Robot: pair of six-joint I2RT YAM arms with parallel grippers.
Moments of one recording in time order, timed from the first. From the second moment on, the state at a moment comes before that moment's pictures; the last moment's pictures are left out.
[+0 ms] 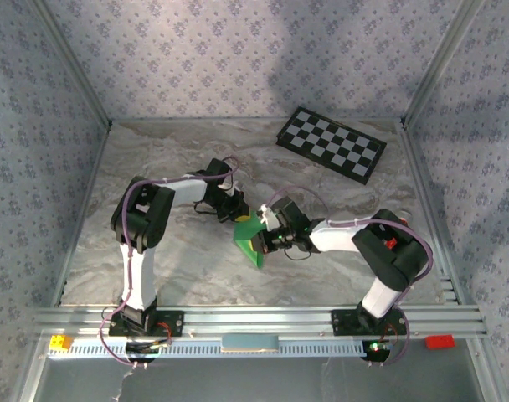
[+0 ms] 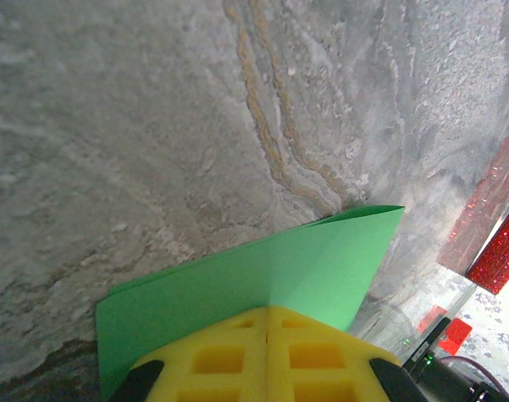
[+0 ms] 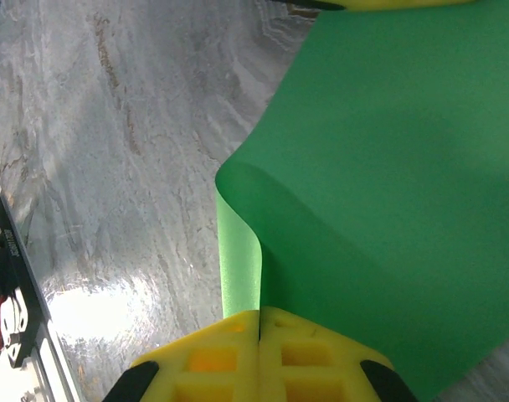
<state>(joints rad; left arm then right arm) -0.48 2.04 1.24 -0.44 0.67 -0.67 0.75 1.67 0.71 0.14 -0.50 0.51</state>
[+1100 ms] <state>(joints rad) -0.48 2.04 1.23 -0.43 0.68 -0.67 0.73 1.68 0.73 0.06 -0.42 0.48</state>
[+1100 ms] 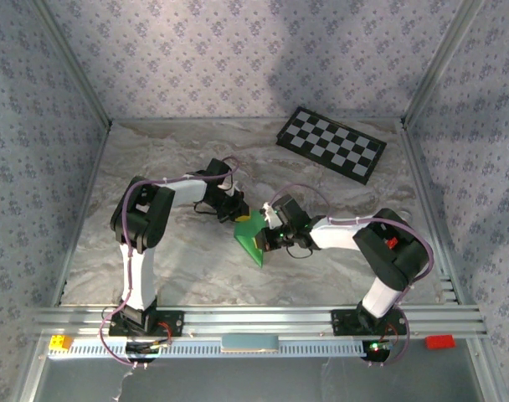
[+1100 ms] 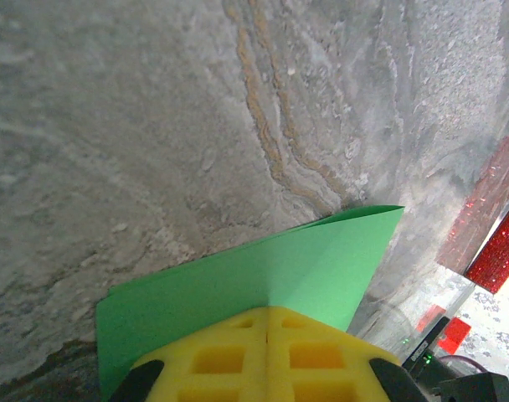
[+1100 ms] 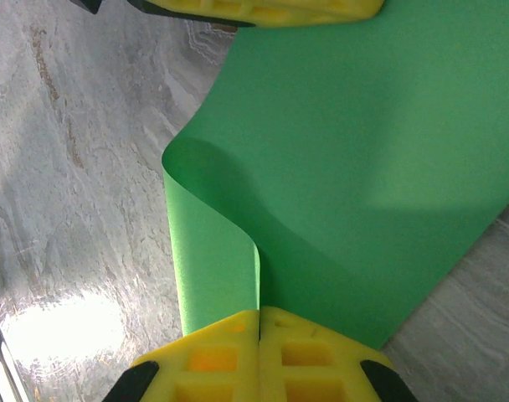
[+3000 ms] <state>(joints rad) -0.48 1.92 1.27 -0.51 0.57 -0.65 0.74 1.71 0.76 0.01 -0.40 0.46</state>
